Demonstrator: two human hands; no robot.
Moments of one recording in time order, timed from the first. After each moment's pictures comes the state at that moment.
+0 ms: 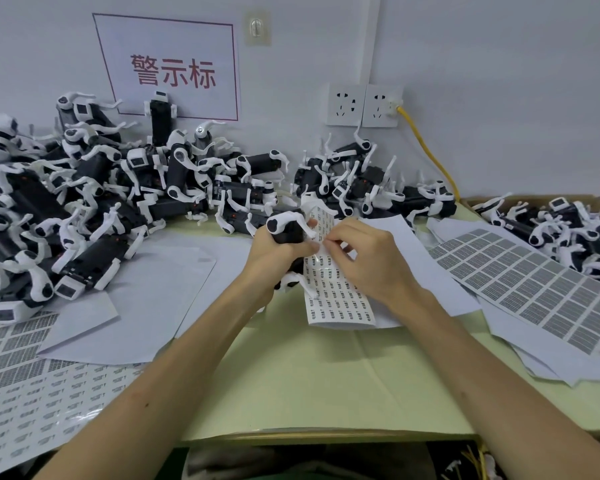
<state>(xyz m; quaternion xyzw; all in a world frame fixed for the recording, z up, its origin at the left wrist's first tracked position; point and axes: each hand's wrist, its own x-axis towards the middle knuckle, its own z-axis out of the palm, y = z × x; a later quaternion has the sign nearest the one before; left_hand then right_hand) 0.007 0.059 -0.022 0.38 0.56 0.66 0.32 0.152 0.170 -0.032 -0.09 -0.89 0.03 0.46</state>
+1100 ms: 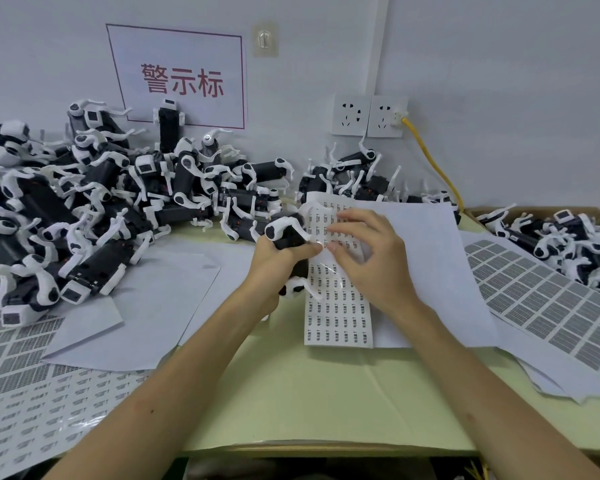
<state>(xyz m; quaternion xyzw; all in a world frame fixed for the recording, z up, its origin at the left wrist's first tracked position) 0.006 0.061 -0.022 0.33 0.52 0.70 0.36 0.146 0.169 -0.034 -0.16 -0.82 0.15 0.52</state>
